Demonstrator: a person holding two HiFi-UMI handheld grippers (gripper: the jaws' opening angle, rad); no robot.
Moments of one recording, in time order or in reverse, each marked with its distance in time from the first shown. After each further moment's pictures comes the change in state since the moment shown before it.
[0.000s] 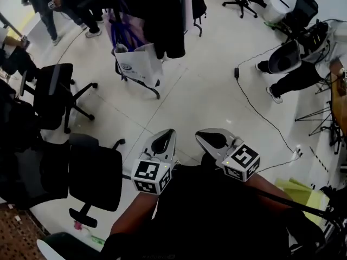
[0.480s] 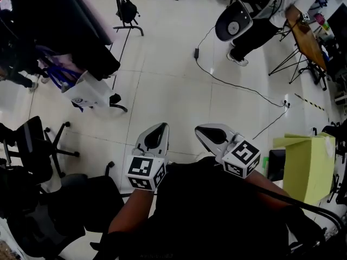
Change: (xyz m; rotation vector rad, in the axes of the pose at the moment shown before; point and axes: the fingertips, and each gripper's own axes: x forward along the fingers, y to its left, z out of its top) left arm 0.109 -0.155 0.000 0.158 0.092 -0.319; right arm -0.172 -0.079 -0.047 0.167 -0.129 -0.372
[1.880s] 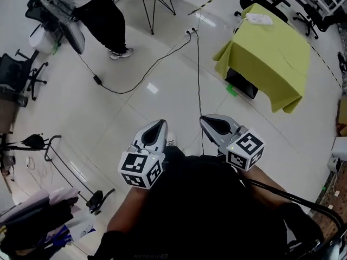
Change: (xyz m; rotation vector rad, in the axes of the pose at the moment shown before) left arm 0.272 -0.461 -0.060 0.353 0.370 -0.935; right arm -0.440 -0.213 -0.166 0.493 -0.404 -0.974
